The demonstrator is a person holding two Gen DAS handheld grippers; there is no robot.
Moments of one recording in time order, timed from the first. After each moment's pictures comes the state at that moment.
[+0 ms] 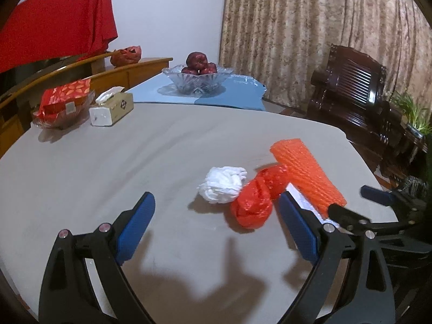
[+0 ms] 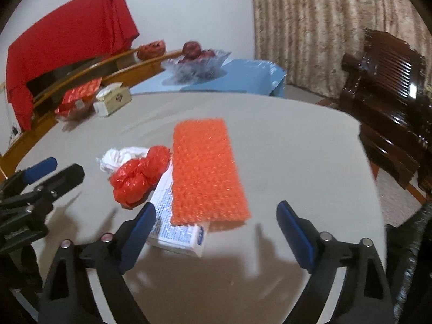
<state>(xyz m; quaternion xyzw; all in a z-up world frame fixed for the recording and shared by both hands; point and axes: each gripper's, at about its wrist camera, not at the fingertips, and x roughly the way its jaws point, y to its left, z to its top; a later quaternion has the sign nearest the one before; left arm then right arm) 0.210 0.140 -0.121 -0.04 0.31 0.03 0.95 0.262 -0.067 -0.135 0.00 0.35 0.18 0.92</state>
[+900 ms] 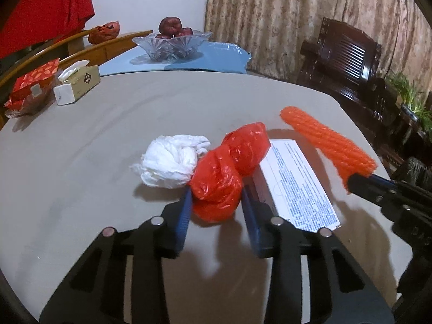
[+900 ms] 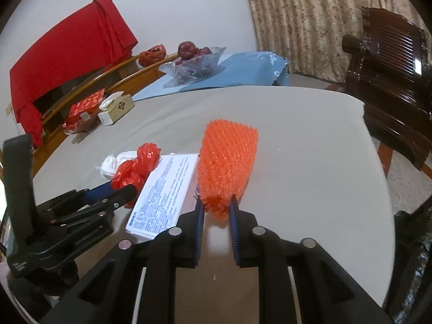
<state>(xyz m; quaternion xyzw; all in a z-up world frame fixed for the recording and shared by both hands) 0.257 0.099 -0.164 -0.04 0.38 -0.01 0.93 0.265 -0.113 -0.138 0.06 0.36 0.21 0.91</state>
